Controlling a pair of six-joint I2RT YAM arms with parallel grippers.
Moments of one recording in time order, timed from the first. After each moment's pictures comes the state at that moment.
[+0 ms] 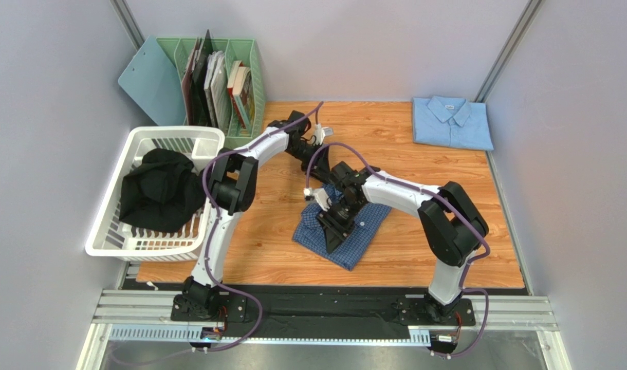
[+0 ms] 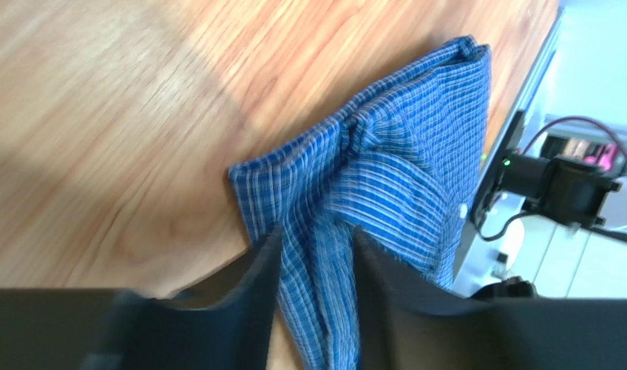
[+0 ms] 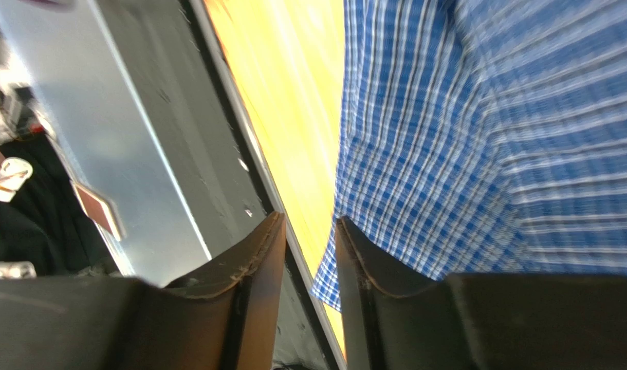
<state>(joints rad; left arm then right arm) -0.43 2.47 2.02 -0.78 0.88 -0.09 0.70 1.81 1.18 -0.83 -0.74 -0.26</state>
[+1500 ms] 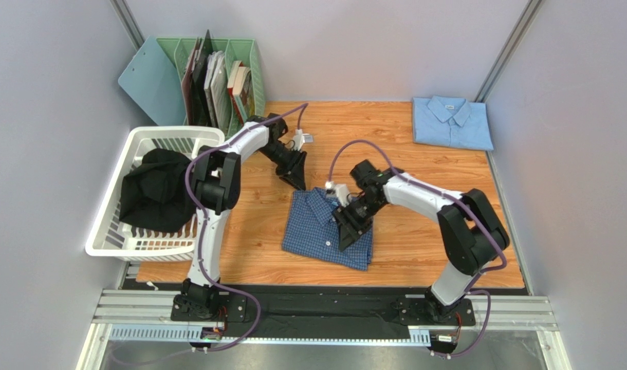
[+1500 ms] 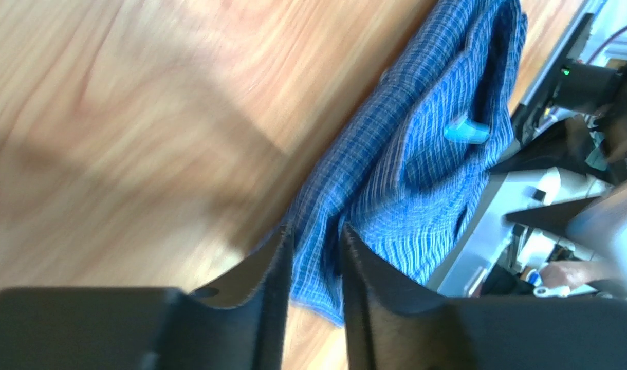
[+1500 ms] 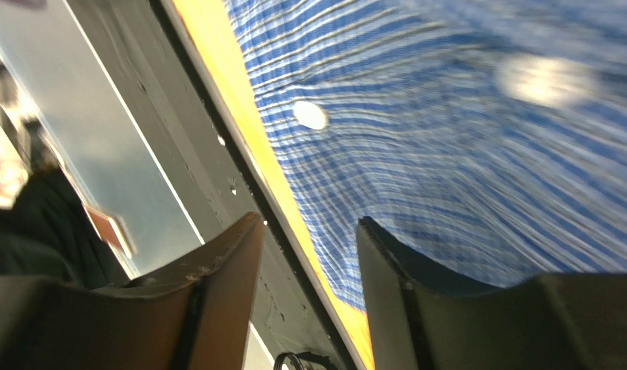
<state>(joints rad) -0.33 2.37 1.94 -1.11 0.81 0.24 0.61 1.70 1.04 -0.79 -0.72 -0.20</state>
